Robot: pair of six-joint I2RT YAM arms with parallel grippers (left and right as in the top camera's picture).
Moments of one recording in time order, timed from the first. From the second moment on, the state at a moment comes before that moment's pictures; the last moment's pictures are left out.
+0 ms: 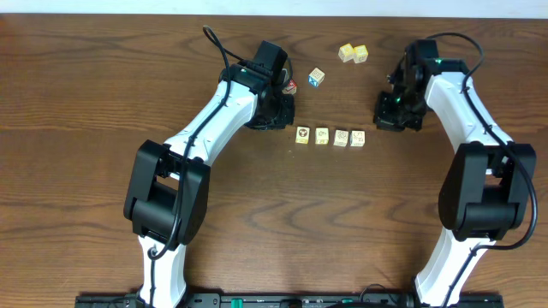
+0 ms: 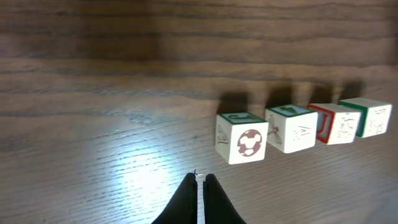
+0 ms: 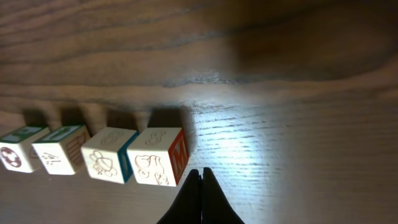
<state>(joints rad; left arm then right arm) -0.44 2.08 1.66 -0.84 0.26 -0.41 0.02 2.05 1.58 -1.01 -0.23 0.24</state>
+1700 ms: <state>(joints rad) -0.44 2.19 1.65 -0.78 0.34 -0.40 -0.03 2.05 1.41 -0.84 -0.38 0.23</state>
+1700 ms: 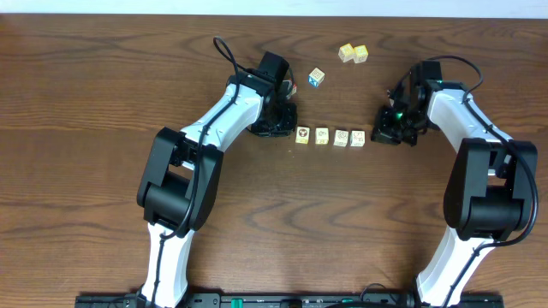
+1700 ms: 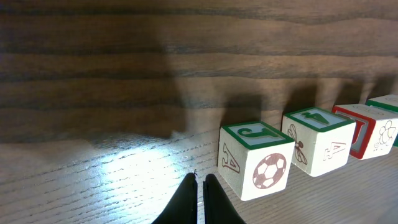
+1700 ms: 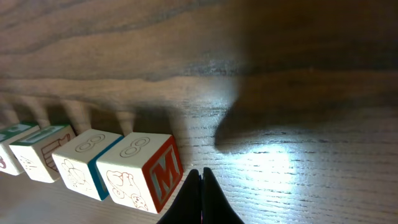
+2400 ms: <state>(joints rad) -0.45 2.19 1.65 -0.78 0.34 -0.40 -0.03 2.05 1.37 -0.78 -0.46 0.23</state>
